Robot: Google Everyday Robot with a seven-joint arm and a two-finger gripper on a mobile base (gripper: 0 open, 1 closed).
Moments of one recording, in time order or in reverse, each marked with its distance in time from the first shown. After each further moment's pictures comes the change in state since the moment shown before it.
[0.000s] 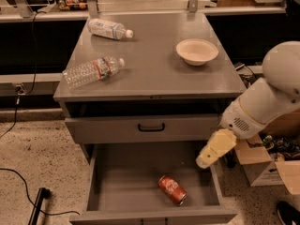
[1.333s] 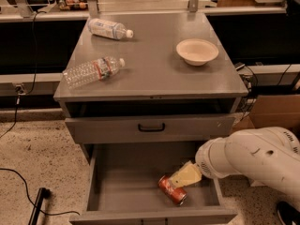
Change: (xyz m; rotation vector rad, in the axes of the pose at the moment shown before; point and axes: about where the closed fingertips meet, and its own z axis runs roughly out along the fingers) arm 0.001 0.004 0.103 0.313 -0.193 0.100
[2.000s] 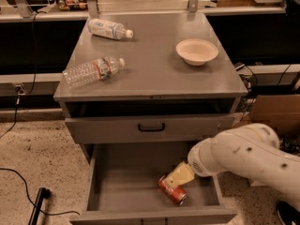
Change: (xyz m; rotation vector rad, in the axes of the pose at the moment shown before) arm 0.000 0.002 0.032 -0.016 0.041 -0.020
